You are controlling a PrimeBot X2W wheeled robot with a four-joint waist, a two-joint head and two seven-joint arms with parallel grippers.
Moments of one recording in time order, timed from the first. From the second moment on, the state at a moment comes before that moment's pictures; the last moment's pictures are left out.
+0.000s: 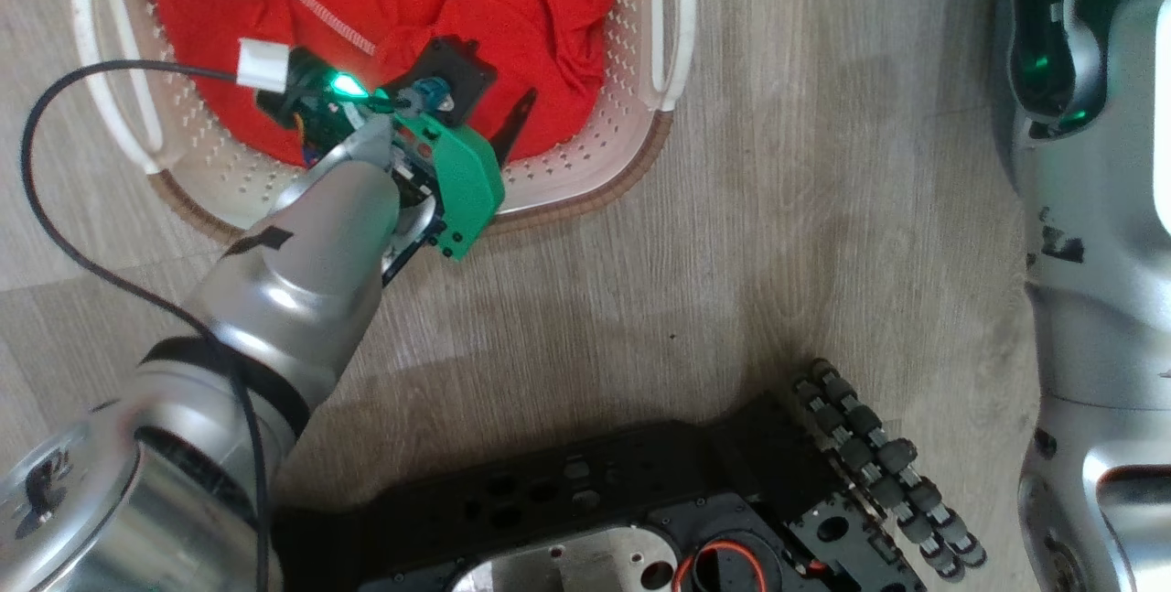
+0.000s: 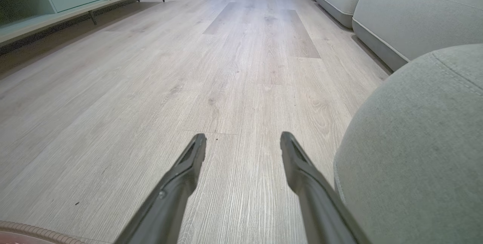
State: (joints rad) left arm -1.08 0.07 -0.99 1.10 -0.48 -0.13 -0.26; right arm -0.92 -0.07 0.03 0.24 0.15 0.13 -0.26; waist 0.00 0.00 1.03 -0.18
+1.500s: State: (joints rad) left arm -0.89 0.11 -0.80 0.93 -0.56 -0.13 -0.26; right arm -0.80 -0.07 0.07 0.42 0.16 0.13 -0.26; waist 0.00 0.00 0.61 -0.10
